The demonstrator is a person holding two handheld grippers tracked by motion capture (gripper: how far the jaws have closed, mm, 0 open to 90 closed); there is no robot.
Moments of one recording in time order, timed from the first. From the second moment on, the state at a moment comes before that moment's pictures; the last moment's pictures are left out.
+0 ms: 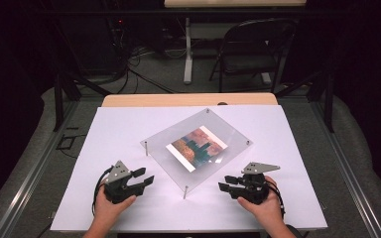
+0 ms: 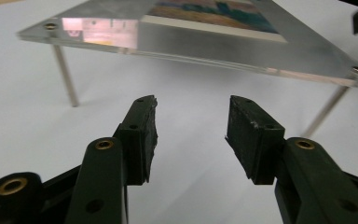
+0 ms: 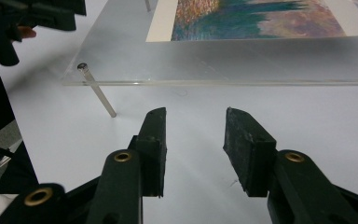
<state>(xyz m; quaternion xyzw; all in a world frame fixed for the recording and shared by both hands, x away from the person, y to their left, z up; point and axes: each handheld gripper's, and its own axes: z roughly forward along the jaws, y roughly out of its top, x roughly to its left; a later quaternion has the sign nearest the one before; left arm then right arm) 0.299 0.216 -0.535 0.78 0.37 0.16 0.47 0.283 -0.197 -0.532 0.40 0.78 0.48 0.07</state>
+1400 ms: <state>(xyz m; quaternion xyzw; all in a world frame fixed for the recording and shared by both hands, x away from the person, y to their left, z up) 0.406 0.208 -0.561 0.79 0.41 0.18 0.41 0.245 -0.191 -0.538 0.38 0.79 0.46 0.09</state>
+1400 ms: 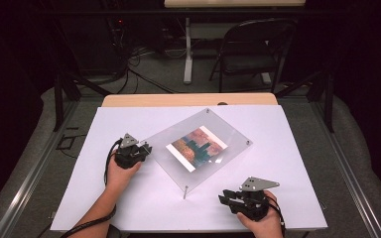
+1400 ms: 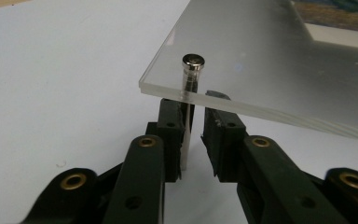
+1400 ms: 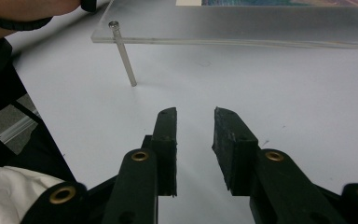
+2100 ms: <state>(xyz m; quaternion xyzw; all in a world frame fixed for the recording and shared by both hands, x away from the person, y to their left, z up) 0.404 0.205 -0.549 0.80 0.42 0.17 0.40 0.243 -0.173 -0.543 0.36 0.81 0.46 0.07</state>
